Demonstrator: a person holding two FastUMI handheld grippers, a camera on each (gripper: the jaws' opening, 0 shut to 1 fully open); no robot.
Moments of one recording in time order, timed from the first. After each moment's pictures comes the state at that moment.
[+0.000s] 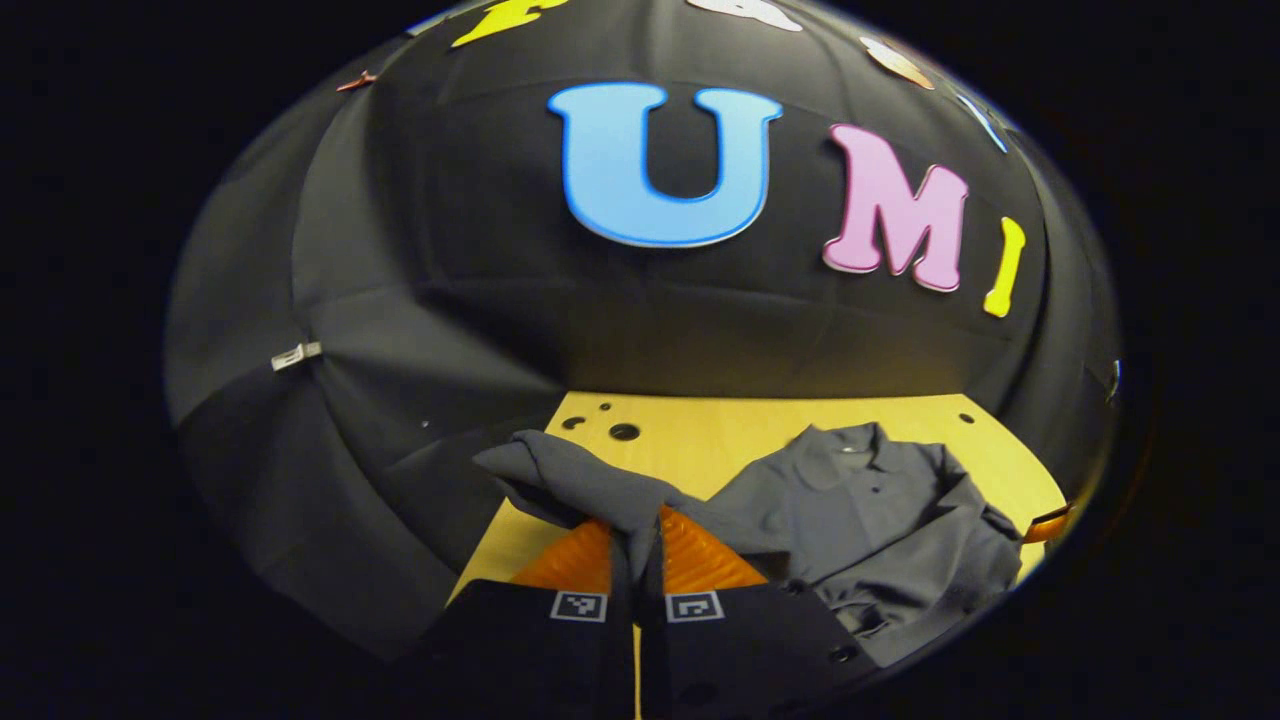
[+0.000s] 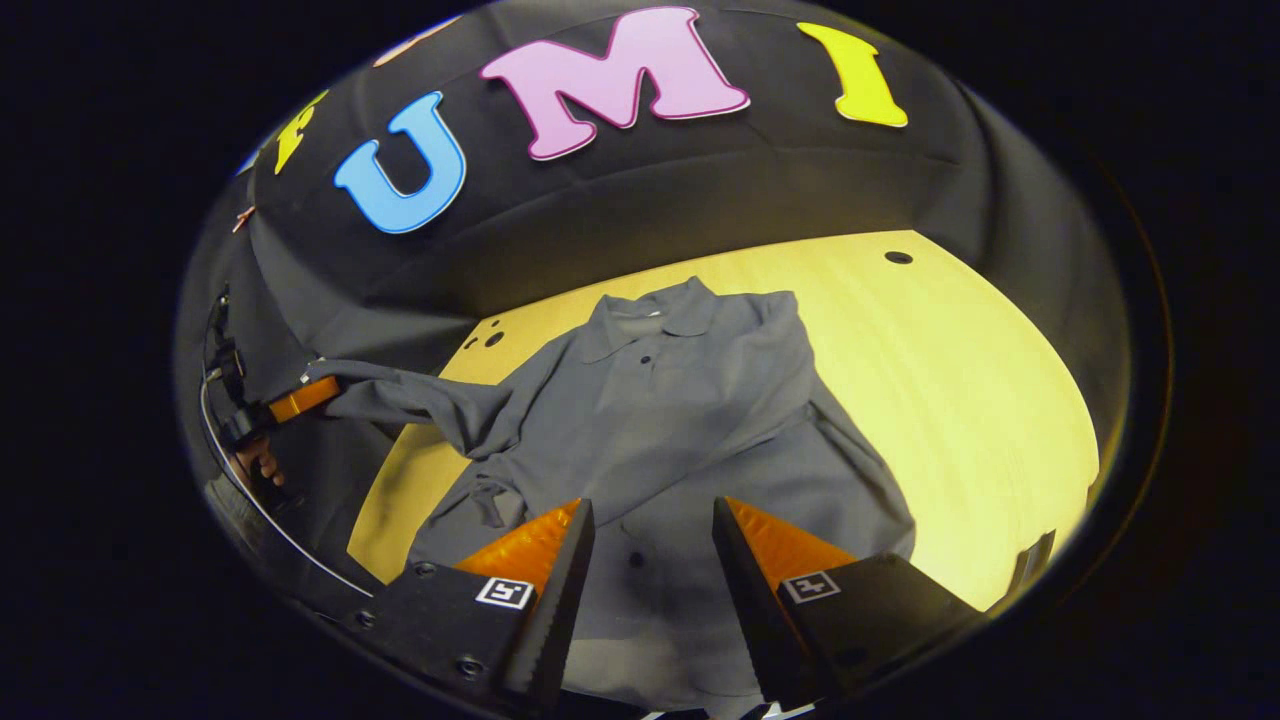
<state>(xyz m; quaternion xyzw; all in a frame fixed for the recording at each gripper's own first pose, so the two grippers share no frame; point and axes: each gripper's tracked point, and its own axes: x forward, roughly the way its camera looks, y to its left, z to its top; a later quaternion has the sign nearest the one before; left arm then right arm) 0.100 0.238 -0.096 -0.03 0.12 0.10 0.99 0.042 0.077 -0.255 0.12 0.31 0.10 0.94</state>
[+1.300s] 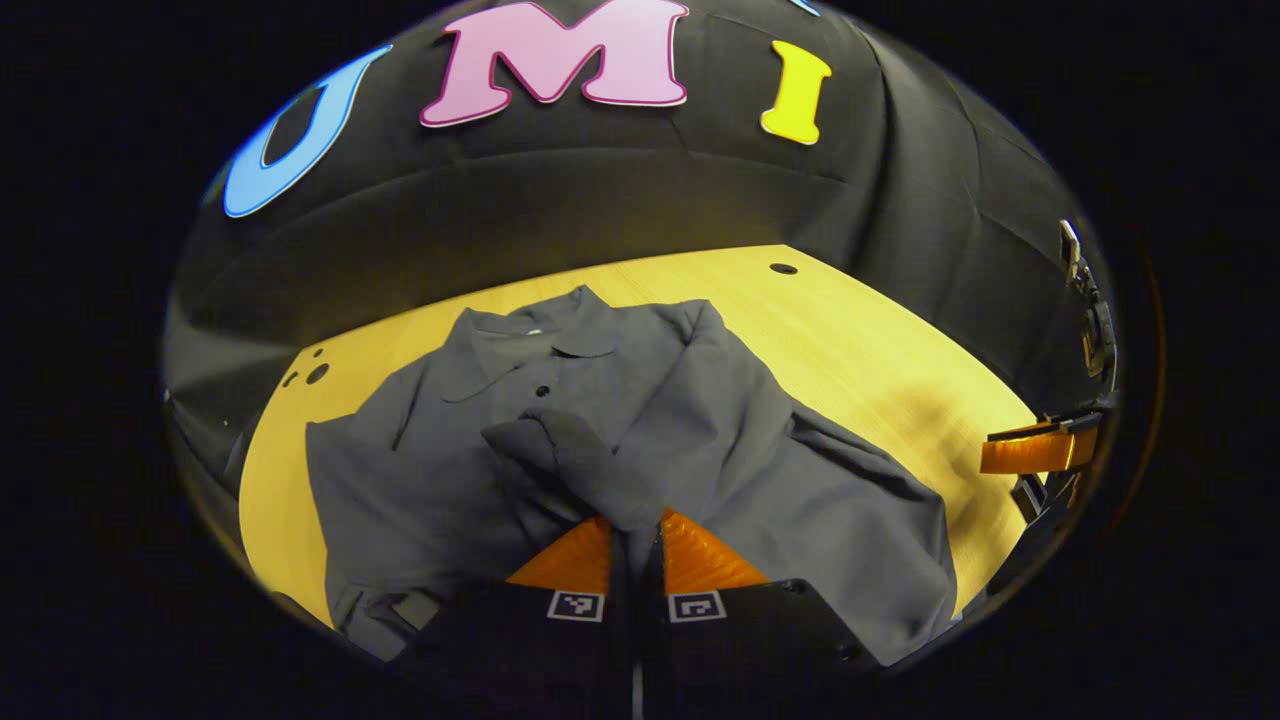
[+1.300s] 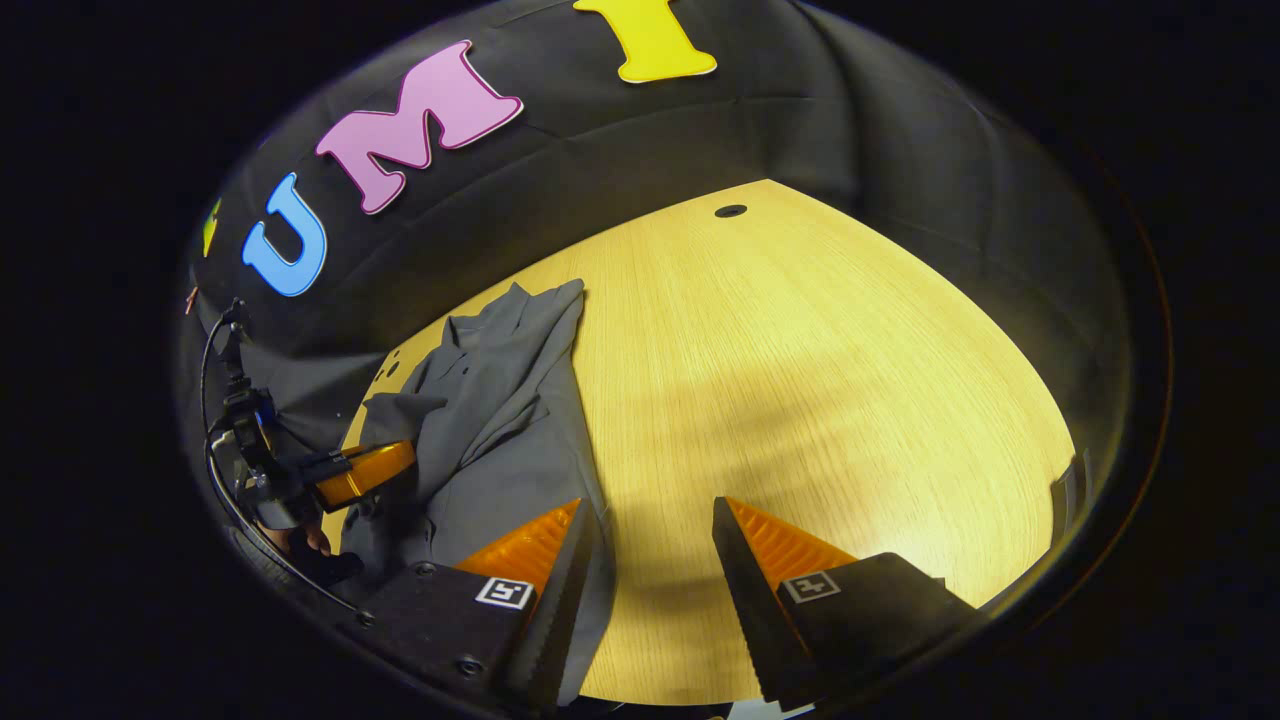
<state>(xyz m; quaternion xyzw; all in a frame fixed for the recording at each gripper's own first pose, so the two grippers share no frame) 0.177 -0.126 -0.271 0.06 0.29 -0.08 0.95 0.035 -0.139 -0.307 0.18 0.34 0.02 0.92</state>
